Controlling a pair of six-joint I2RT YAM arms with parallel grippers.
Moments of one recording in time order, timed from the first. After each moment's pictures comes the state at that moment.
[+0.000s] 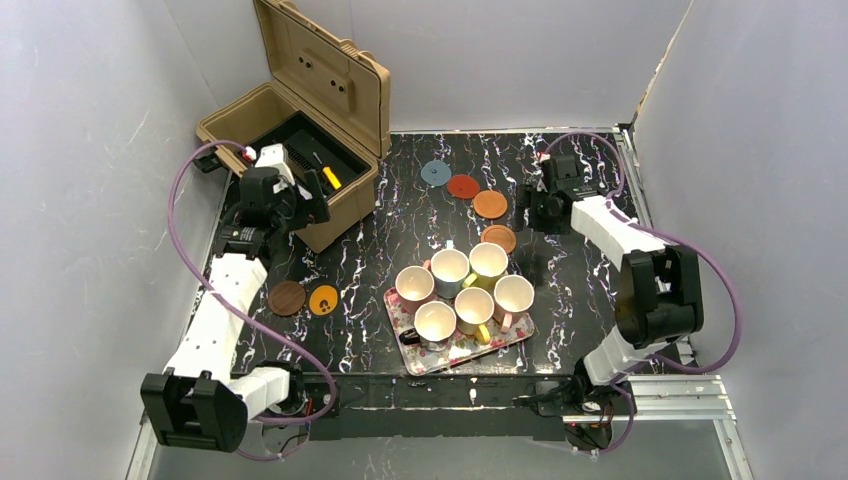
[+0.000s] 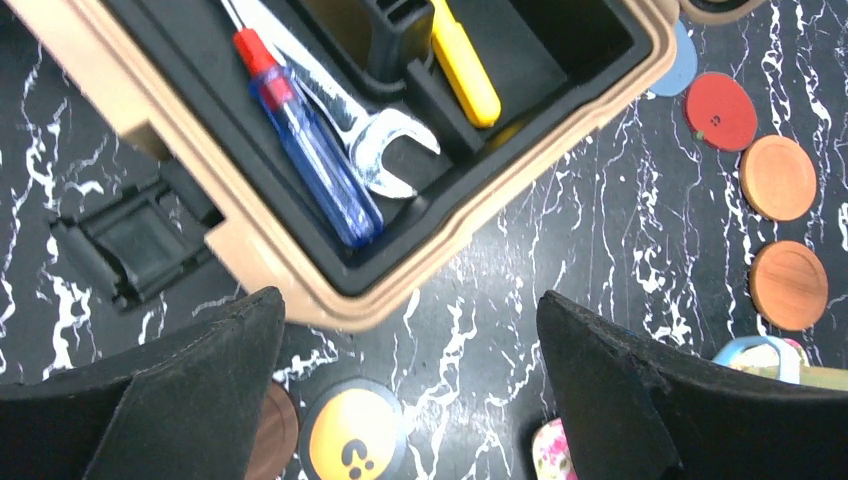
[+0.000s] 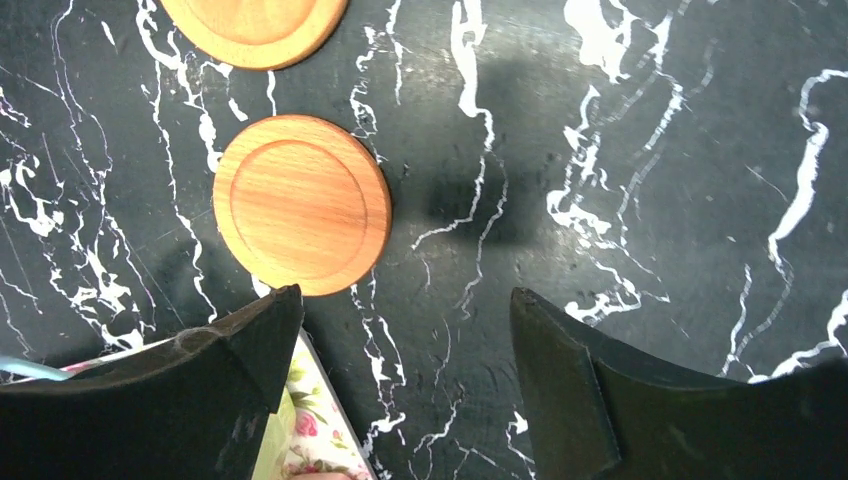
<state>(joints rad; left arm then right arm) -0.10 1.13 1.04 -0.48 -0.05 -0.25 0.21 1.61 1.14 -0.52 -0.01 0.25</state>
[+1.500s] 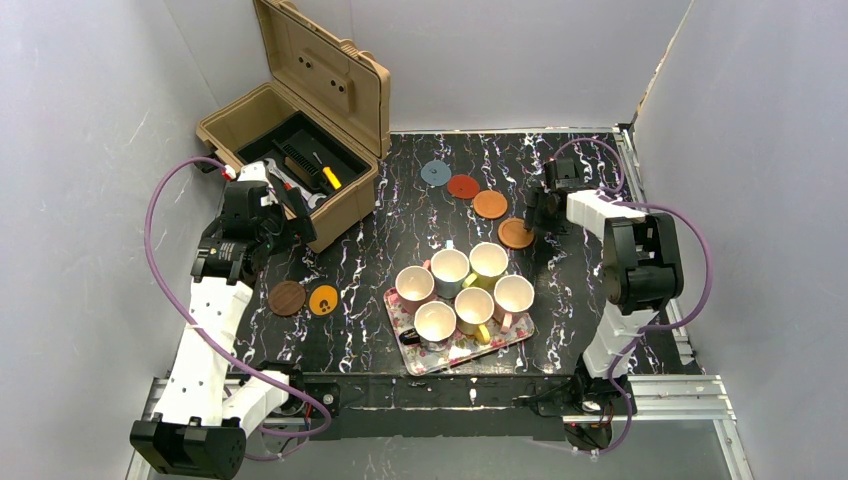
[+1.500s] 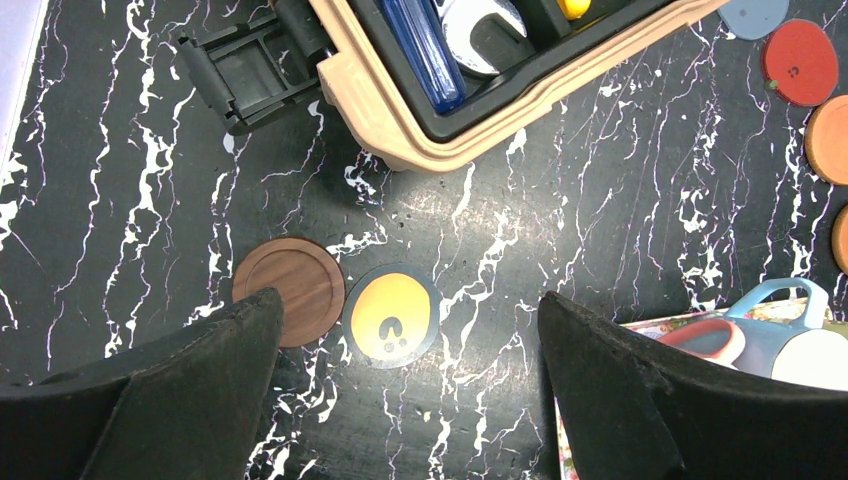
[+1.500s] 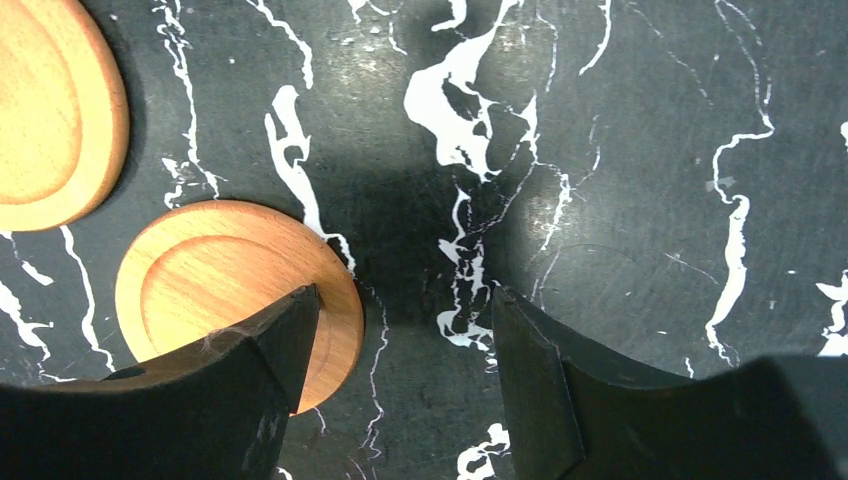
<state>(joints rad) -0.10 0.98 1.13 -0.87 -0.15 -0.33 0.15 1.85 1.18 -0.37 0.09 0.26</state>
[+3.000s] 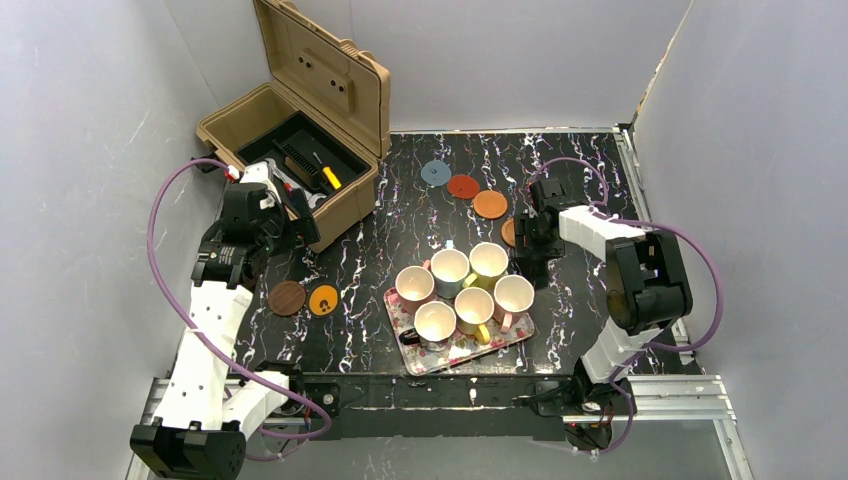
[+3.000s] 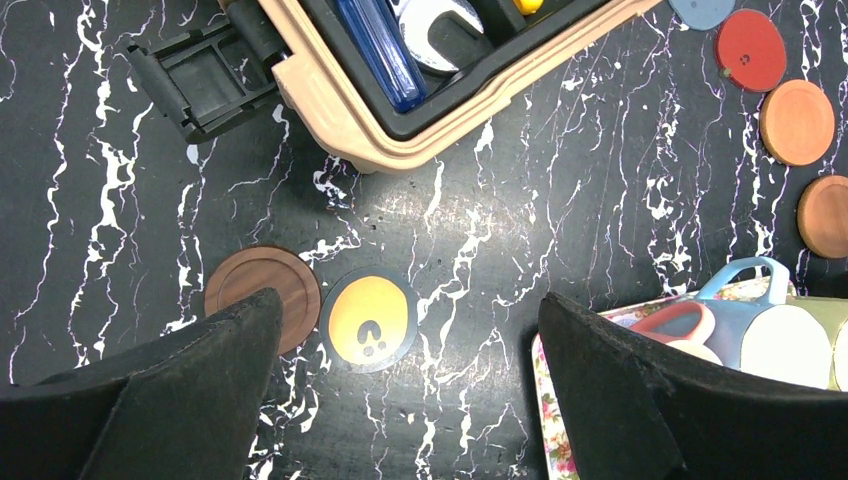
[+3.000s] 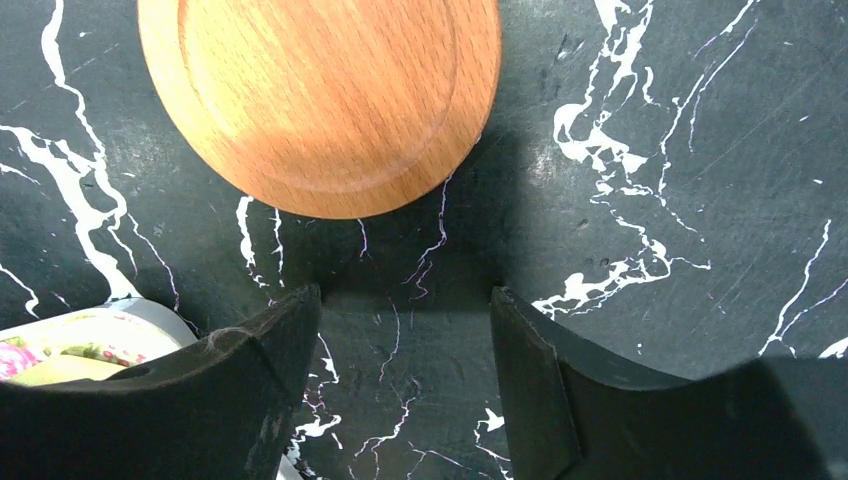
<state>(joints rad) -0.10 0.96 1.11 -0.83 -0.08 -0.32 0.25 1.71 1.03 -0.51 0.04 0.19</state>
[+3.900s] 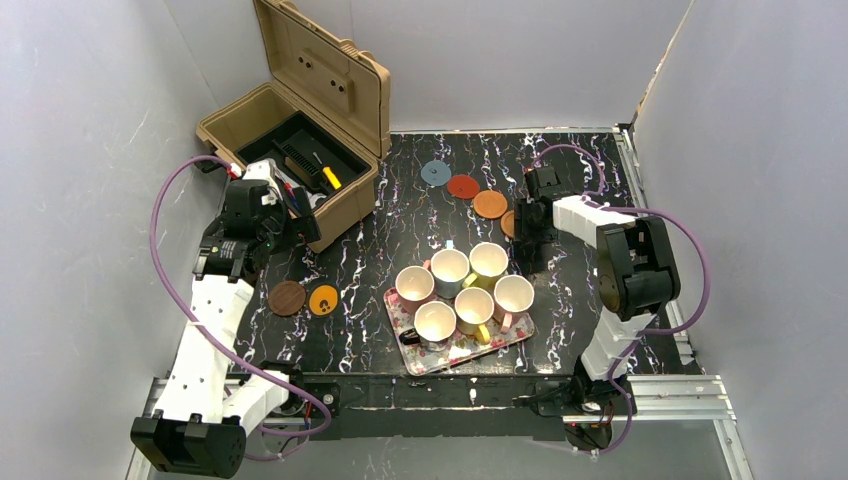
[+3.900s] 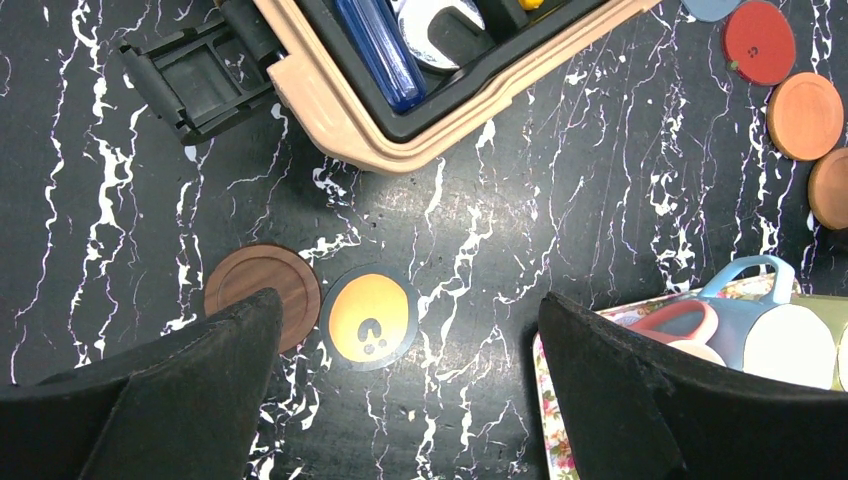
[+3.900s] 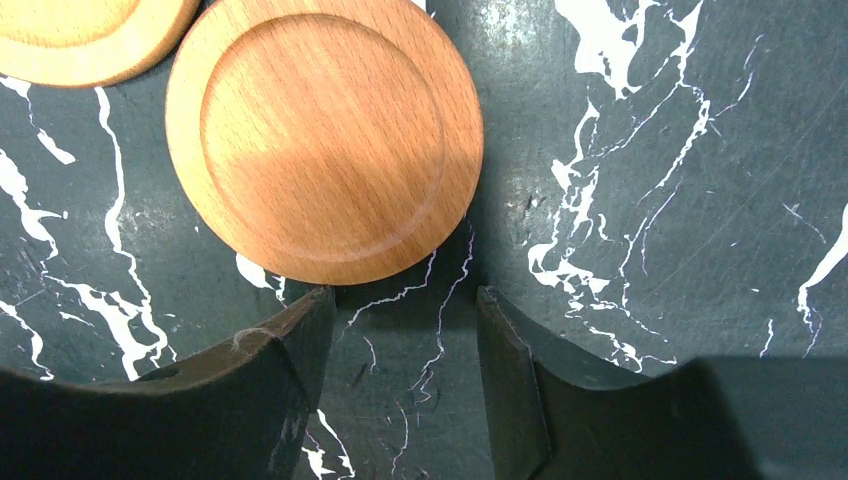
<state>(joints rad) -0.10 0.99 1.12 -0.84 -0.08 -0.31 0.25 1.81 1.13 -0.43 0.10 0.22</state>
